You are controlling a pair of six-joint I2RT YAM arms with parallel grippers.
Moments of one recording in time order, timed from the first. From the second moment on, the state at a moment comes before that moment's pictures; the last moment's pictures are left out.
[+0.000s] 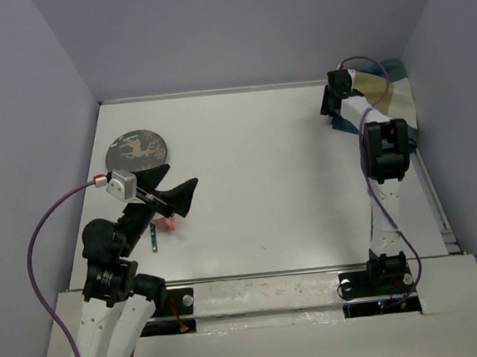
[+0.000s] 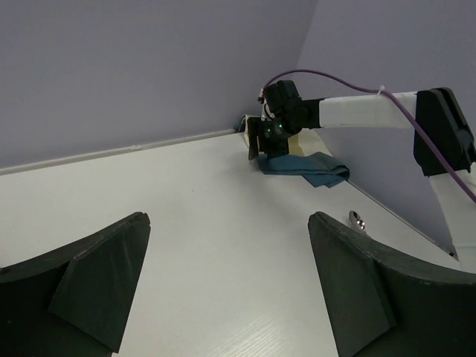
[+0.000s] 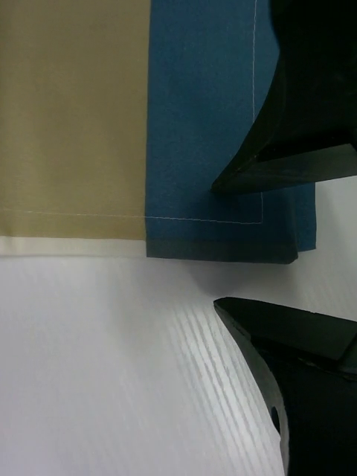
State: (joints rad) left arm -0.31 0.37 0.61 0.01 0.32 -0.32; right arm 0.04 2.35 1.92 -0.33 0.36 0.25
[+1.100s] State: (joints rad) left arm -0.31 0.37 0.61 0.01 0.31 -0.32; right arm 0.18 2.28 1.82 -0.44 0.18 0.10
